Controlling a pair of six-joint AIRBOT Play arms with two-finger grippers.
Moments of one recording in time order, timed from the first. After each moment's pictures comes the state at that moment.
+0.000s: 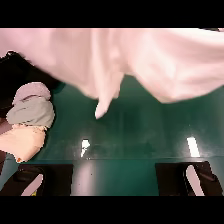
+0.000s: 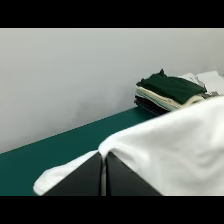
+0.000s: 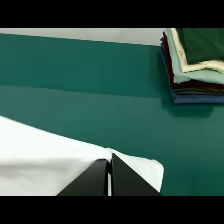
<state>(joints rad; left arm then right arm) -0.10 -0.72 1.81 1.10 -1.08 -1.30 -0.49 -0.63 1.67 -1.09 1.46 1.34</state>
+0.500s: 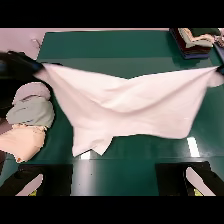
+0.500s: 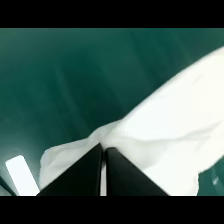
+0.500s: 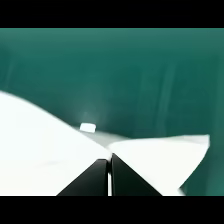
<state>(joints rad) -0.10 -0.93 1.39 1.14 -1.28 -1.32 -0.26 -0.90 1.40 -1.15 1.45 1.43</state>
